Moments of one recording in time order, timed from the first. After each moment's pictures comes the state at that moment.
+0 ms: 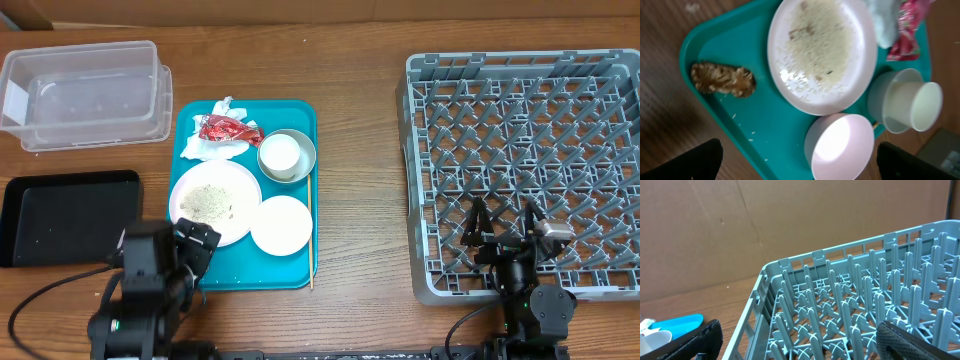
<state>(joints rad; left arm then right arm) 0.01 0.72 0.70 -1.03 -0.01 -1.15 -0.07 0.01 0.02 -0.03 -0.07 0.25</state>
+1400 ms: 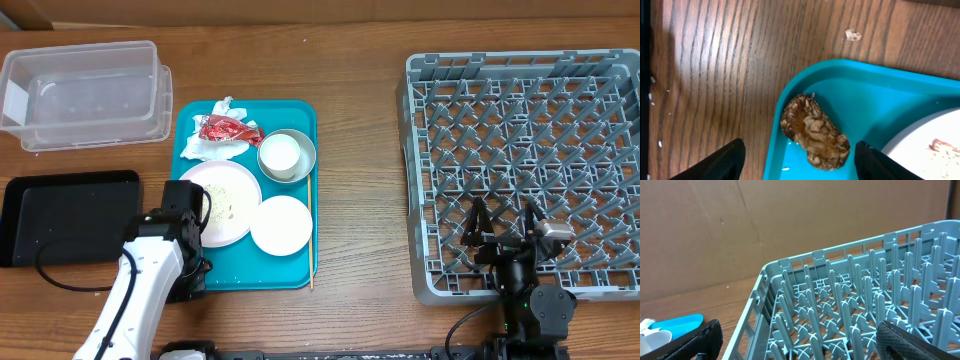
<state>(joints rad) 0.01 1.29 0.71 -1.04 -0.26 -1.78 -0.07 0.01 0.02 -0.03 -0.07 0.25</state>
